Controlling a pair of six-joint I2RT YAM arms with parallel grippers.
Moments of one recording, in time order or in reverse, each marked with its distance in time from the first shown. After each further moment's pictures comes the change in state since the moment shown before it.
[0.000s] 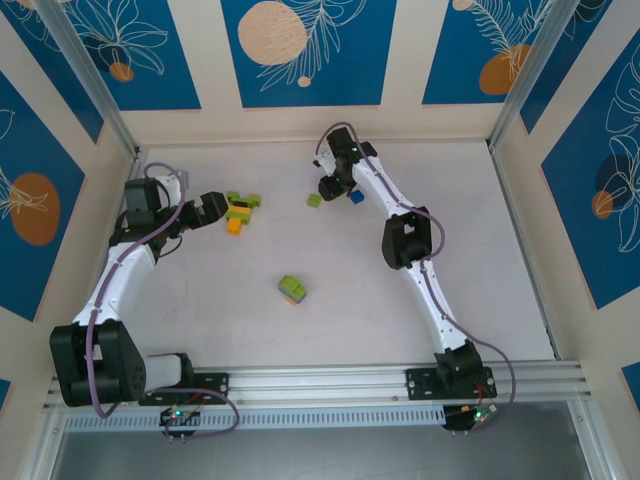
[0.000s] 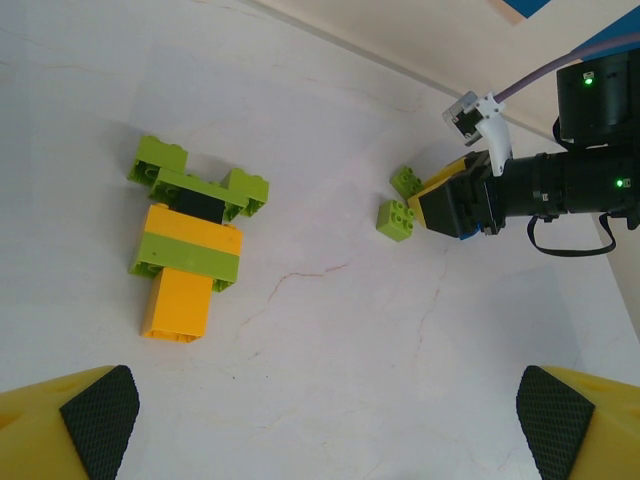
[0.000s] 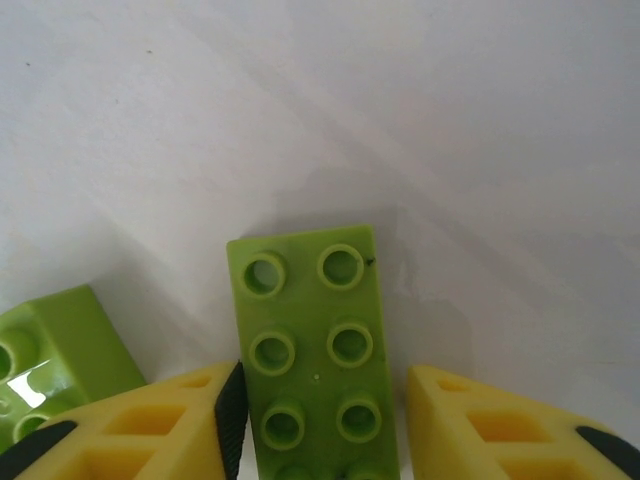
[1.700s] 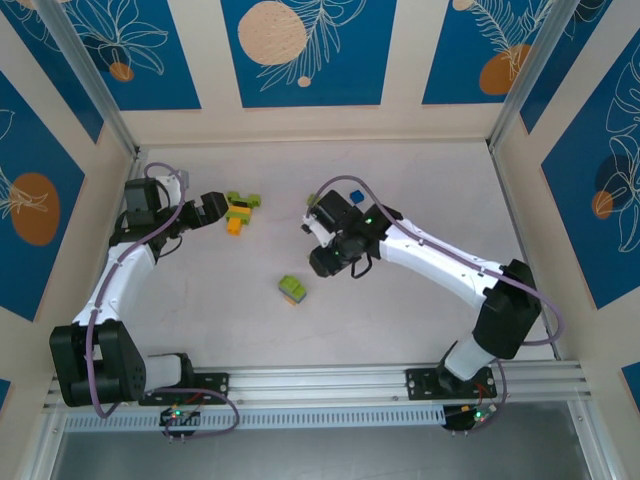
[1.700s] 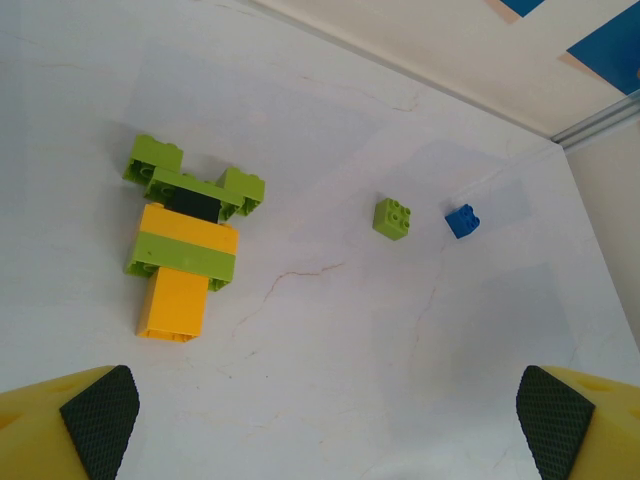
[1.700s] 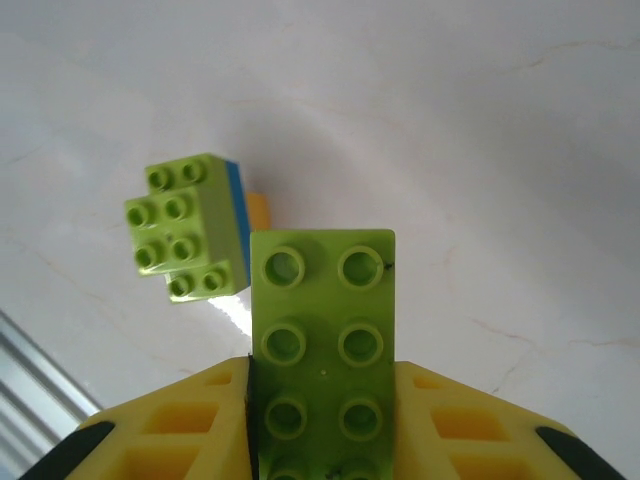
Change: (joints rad) left arm 0.000 0.000 0.000 0.000 0.008 0.000; right arm 0.457 -1.230 -1.379 0.165 0.043 0.443
